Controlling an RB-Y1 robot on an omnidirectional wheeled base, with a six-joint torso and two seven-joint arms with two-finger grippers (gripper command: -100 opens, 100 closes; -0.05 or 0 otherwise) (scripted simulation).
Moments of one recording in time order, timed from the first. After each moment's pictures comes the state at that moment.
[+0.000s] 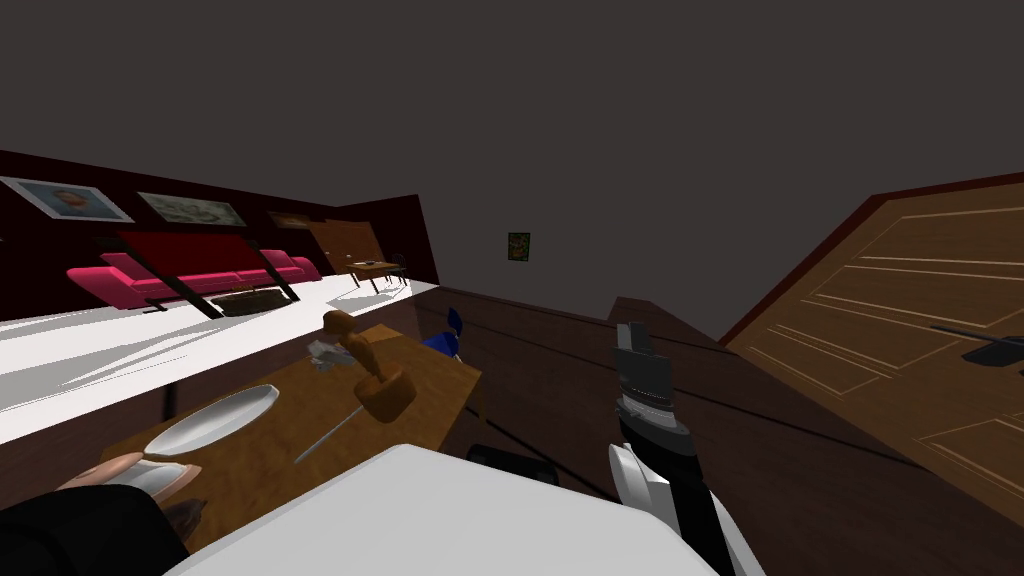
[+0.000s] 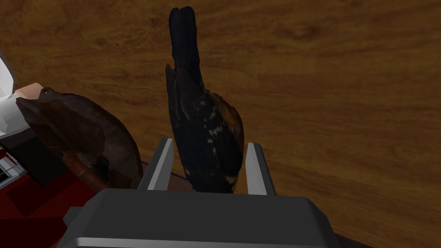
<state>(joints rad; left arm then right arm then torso) 0.66 0.70 0.00 -0.81 1.02 0.04 0.30 0.48 0.00 0.00 -2.24 0.11 -0.63 0.07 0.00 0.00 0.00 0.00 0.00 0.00</state>
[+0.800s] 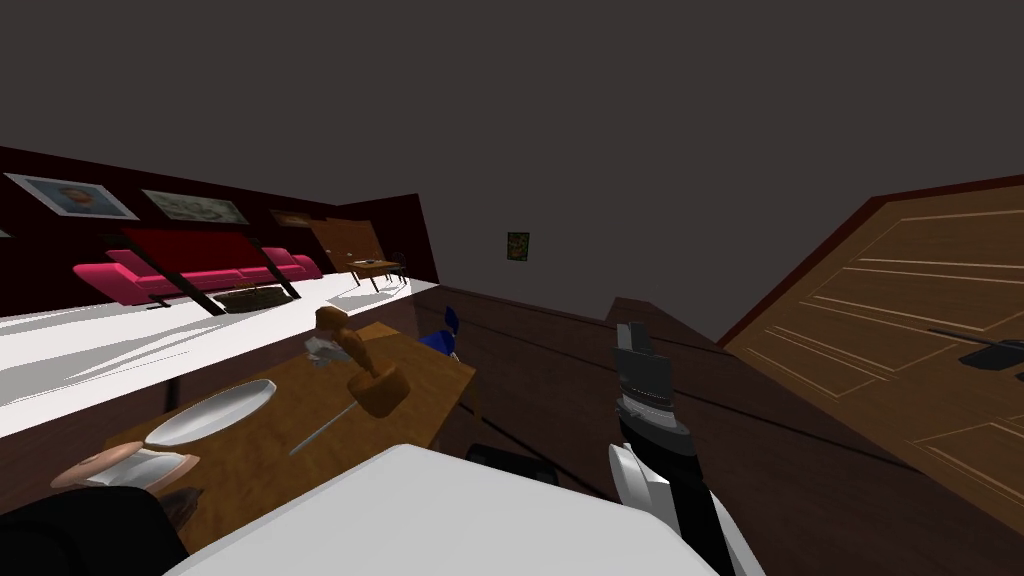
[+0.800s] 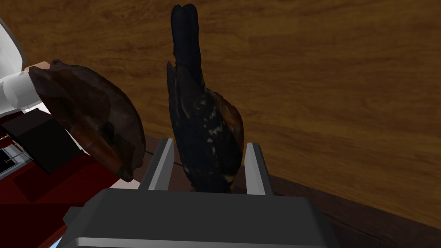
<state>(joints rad) 0.71 0.76 0.04 -0.85 1.05 0.06 0.31 0.48 0.00 0.00 -2.24 0.11 -0.63 0.07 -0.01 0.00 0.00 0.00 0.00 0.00</state>
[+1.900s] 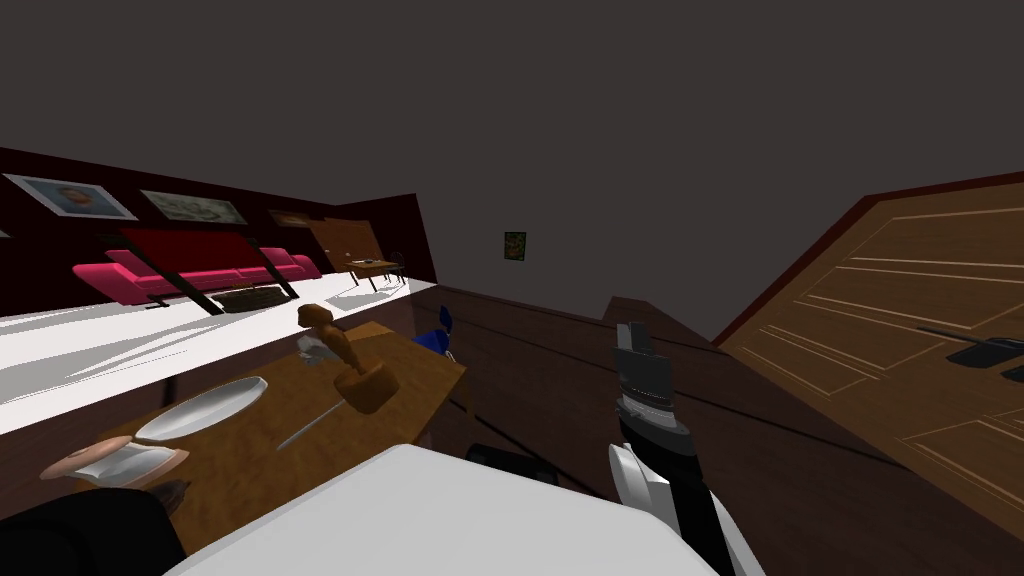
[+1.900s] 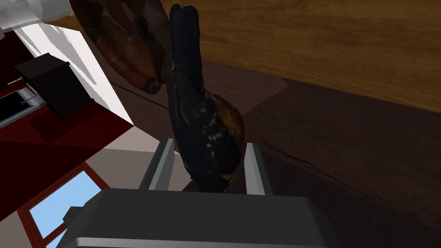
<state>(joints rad) 0.78 0.88 0.09 -0.75 1.08 0.08 0.40 0.48 0.00 0.00 -2.24 0.11 -0.63 0.07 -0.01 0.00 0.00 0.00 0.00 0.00</state>
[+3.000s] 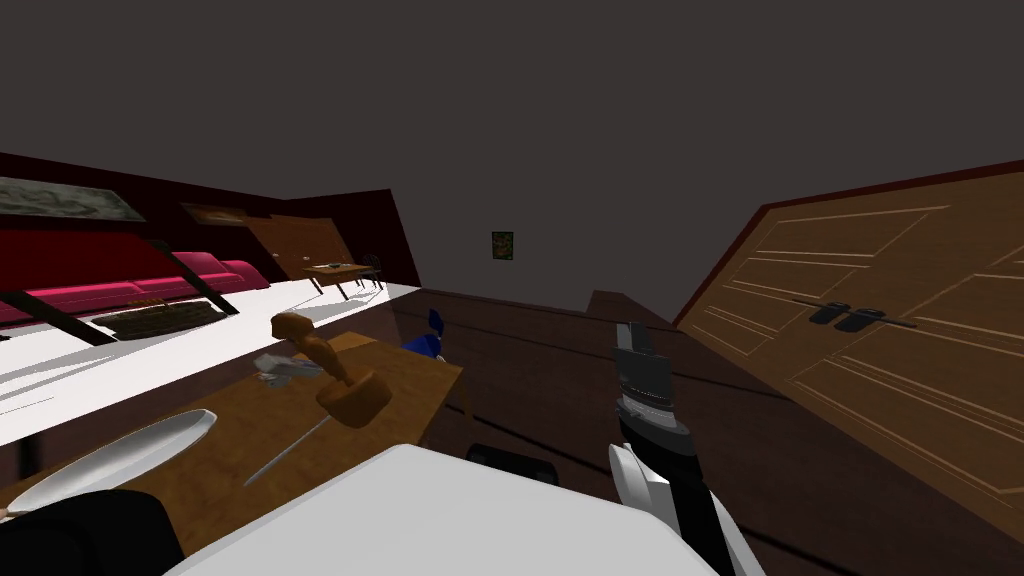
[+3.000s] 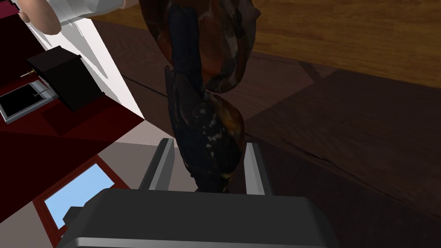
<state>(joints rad) 0.82 0.98 0.10 -0.72 1.19 0.16 0.43 0.48 0.00 0.00 -2.24 0.11 -0.63 0.07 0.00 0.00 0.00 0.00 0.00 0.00</state>
